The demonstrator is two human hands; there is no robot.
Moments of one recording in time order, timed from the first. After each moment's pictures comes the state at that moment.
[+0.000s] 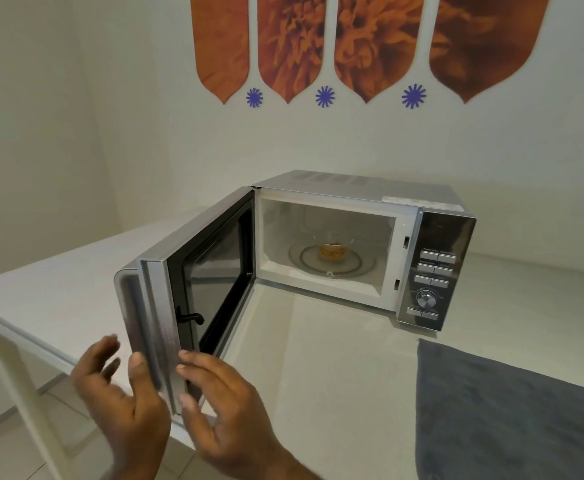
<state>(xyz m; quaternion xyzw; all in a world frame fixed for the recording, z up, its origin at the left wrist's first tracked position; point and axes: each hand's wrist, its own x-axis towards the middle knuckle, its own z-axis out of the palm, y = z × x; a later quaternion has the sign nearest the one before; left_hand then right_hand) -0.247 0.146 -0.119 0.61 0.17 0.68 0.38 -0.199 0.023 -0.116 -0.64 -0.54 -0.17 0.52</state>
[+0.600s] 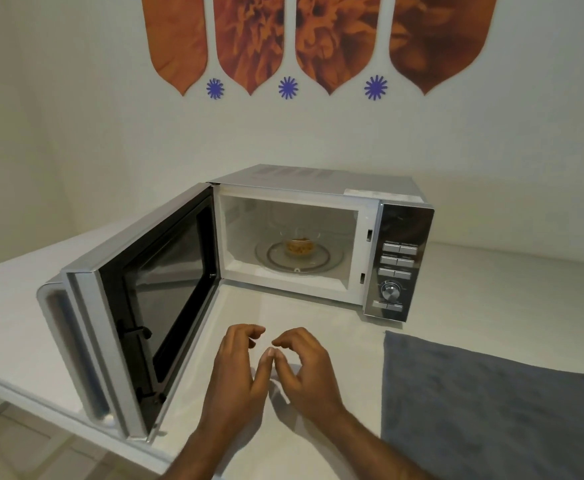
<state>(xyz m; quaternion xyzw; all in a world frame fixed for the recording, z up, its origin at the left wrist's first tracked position) -0.153 0.041 -0.126 0.86 0.06 0.33 0.39 -0.085 -0.076 -0.137 -0.77 -0.34 -0.16 0.51</state>
